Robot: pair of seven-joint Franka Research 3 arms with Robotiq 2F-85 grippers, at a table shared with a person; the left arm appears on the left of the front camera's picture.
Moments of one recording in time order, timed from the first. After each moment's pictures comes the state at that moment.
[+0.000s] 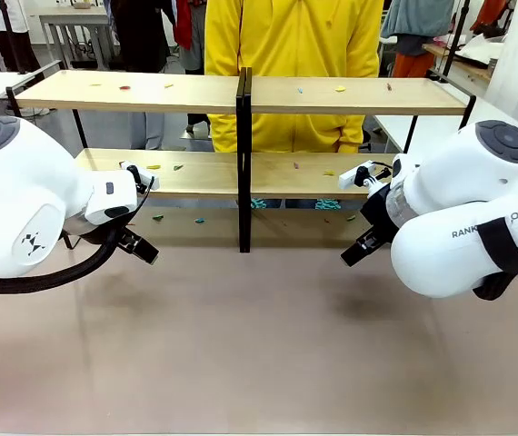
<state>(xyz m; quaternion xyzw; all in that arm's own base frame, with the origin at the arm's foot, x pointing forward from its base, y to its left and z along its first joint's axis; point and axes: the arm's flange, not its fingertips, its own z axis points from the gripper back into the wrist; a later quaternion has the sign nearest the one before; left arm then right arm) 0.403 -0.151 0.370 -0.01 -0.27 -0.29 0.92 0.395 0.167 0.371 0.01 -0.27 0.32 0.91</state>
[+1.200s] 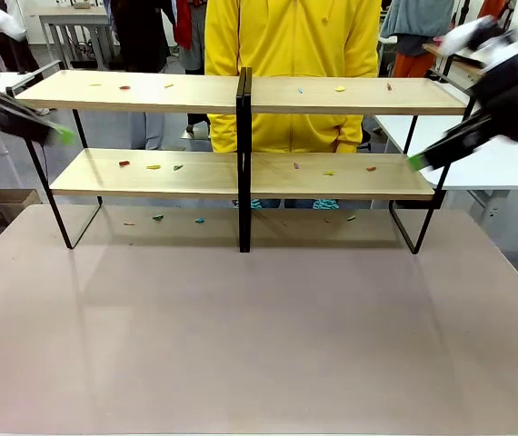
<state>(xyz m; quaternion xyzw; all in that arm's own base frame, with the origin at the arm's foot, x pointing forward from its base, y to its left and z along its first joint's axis) 0.340 -0.007 0.593 -0.11 -0.49 -0.35 0.79 0.305 0.076 0.589 0.06 -0.41 0.32 0.85</state>
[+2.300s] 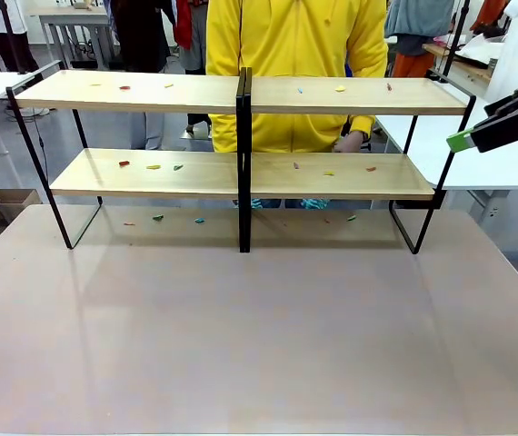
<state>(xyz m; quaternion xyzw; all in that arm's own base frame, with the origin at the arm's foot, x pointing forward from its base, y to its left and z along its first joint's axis) 0.284 0.061 0.619 -0.20 -0.53 -0.34 0.75 0.292 0.060 0.603 0.06 -0.42 0.34 0.84</state>
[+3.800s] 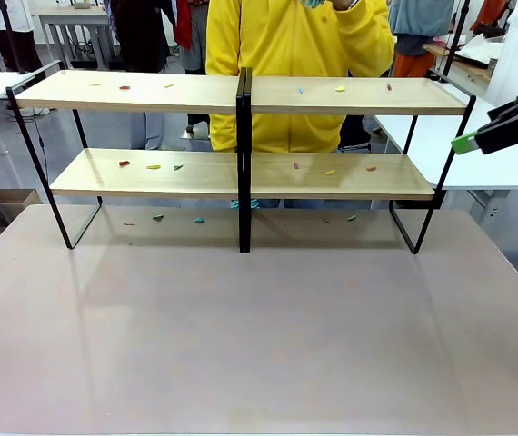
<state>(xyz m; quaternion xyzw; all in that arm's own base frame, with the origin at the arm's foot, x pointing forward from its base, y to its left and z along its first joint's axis) 0.279 0.051 0.626 -0.15 -0.51 -0.29 0.80 0.304 0.040 0.598 0.07 -0.43 0.33 0.84</state>
